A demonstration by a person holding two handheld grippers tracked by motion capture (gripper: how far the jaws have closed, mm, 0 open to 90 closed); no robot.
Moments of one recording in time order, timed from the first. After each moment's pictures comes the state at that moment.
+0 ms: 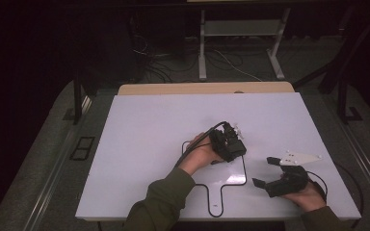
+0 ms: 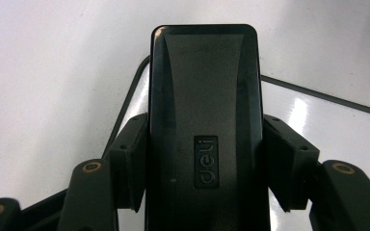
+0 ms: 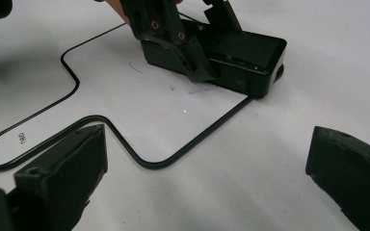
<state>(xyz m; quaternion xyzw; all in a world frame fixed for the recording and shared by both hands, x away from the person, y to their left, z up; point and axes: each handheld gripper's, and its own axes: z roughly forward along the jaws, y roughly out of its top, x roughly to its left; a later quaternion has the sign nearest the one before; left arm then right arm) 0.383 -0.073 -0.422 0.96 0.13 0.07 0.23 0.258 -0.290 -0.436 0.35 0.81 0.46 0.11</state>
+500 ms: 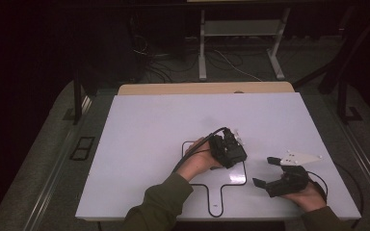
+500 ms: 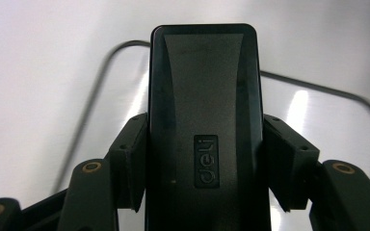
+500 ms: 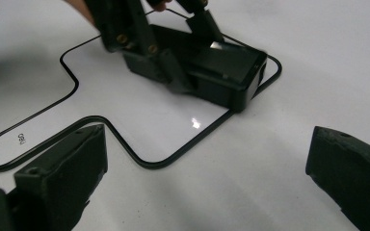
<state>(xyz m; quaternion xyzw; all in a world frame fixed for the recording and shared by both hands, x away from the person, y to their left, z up) 0.371 -0.068 -0.422 0.96 0.12 0.07 0.23 0.258 -0.291 -0.436 0.35 0.81 0.46 0.11</state>
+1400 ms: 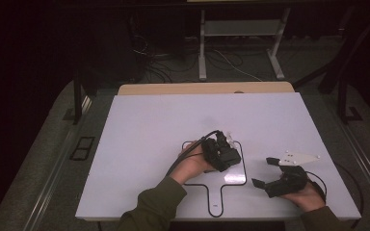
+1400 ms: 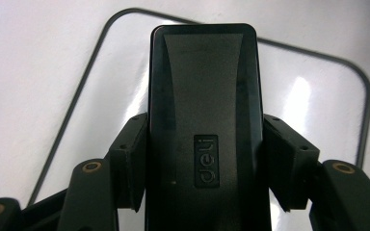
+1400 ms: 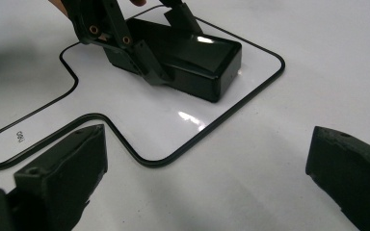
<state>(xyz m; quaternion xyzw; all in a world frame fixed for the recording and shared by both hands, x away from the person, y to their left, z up) 0.356 -0.044 -0.422 0.96 0.11 0.07 0.24 0.258 -0.289 -0.438 0.35 0.81 0.46 0.11</state>
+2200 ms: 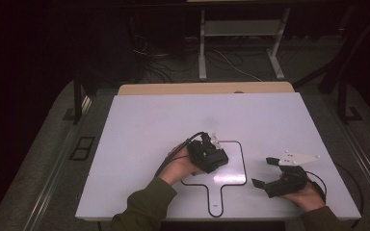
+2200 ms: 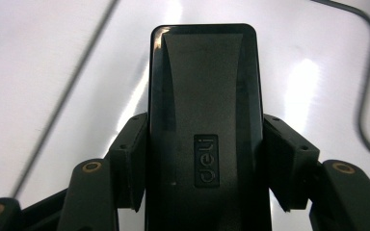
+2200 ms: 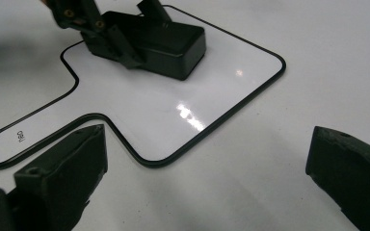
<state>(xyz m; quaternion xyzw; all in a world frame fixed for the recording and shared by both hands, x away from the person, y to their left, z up) 0.342 -0.006 -0.422 0.96 0.15 0.05 0.25 0.259 -0.288 -0.438 0.35 0.81 0.46 0.11</state>
